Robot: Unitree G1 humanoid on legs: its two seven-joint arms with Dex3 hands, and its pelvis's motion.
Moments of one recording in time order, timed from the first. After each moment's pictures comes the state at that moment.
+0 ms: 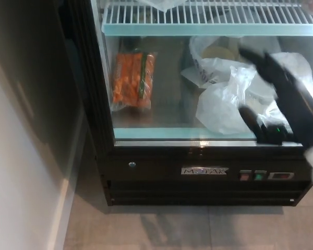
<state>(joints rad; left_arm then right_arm) -0.20 0.49 -0.19 1.26 0.29 -0.16 -0.10 -0.23 -0.37 0.04 0.01 -0.39 -0.12 0.13</state>
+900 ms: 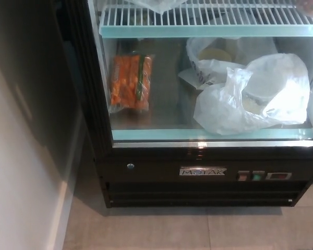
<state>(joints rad) -0.17 0.49 -0.19 1.27 0.29 -0.16 -0.11 0.09 -0.42 0.07 0.78 -0.37 -0.18 0.03</state>
